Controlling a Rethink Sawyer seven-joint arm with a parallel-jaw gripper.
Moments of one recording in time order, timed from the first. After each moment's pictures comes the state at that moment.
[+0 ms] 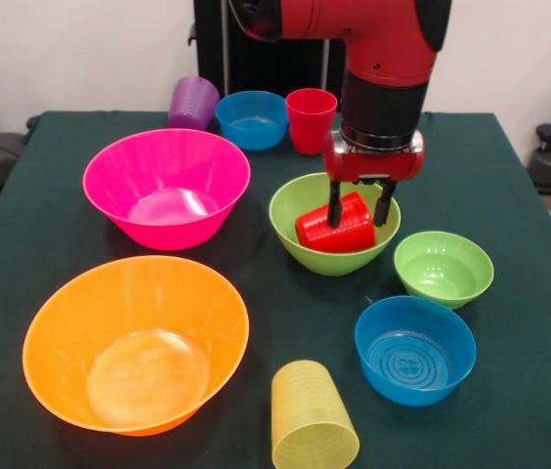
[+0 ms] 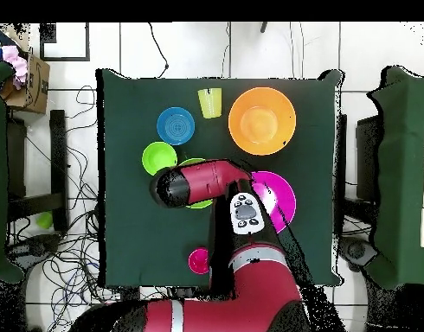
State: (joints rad) arm -0.20 -0.53 0.15 1.63 -0.37 0.44 1.85
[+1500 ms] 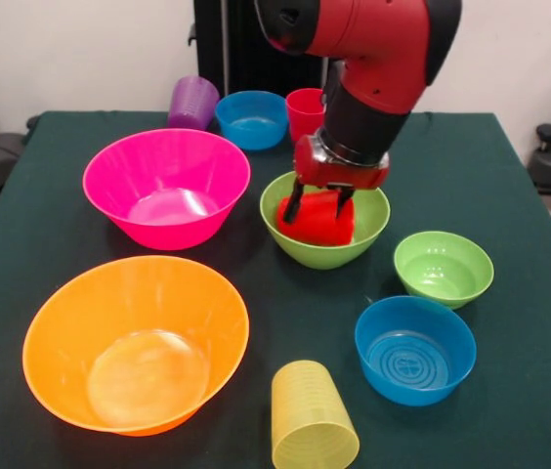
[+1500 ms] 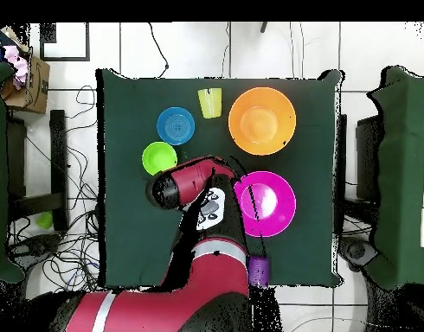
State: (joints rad) arm -0.02 -0.42 -0.07 1.49 -0.47 0.57 1.85
